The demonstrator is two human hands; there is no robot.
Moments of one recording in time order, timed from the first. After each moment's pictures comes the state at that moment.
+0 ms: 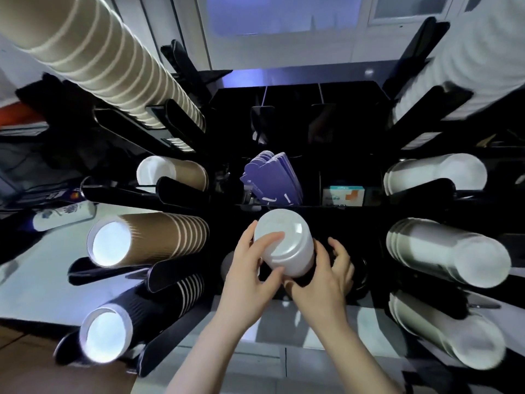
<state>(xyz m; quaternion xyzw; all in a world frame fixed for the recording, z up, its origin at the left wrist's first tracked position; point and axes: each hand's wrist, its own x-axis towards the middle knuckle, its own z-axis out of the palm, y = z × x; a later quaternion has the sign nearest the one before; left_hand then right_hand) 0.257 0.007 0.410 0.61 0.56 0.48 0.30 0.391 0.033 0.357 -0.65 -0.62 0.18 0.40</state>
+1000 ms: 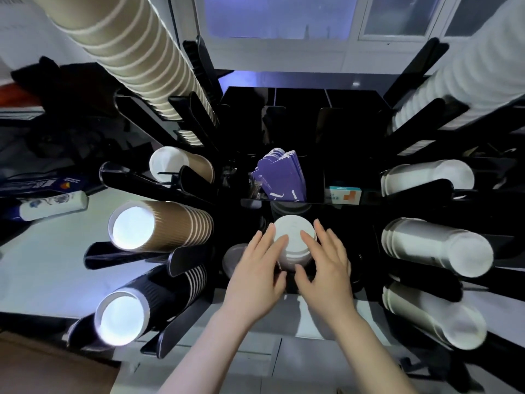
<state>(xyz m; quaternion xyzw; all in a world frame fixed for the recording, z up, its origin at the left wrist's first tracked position) 0.248 0.004 0.395 0.74 0.60 0.27 0.15 0.399 0.026 0.381 -0.57 -0.73 0.15 0.35</state>
